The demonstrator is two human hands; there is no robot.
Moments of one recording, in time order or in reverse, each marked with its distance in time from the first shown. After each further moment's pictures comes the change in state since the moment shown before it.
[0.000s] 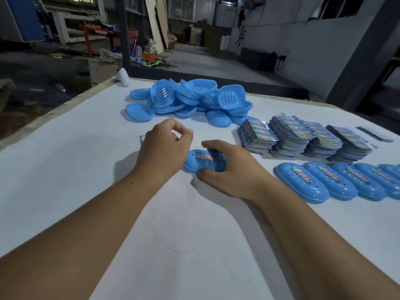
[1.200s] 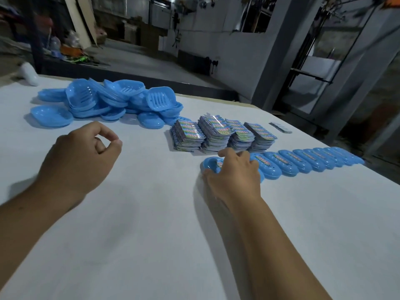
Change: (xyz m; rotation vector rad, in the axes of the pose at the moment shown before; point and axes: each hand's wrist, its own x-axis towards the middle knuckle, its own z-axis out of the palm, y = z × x) left_hand -0.013 -0.001 -0.008 0.084 -0.009 0.304; right_hand -0.074 0.043 -0.056 -0.364 0.365 0.648
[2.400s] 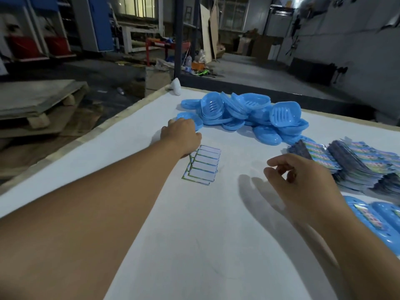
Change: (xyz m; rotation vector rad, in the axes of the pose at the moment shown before) left_hand 0.093 -0.095 -0.015 0.581 -0.255 -0.375; right_hand 0.025 -0.085 0.041 0.444 -0.139 -0.567
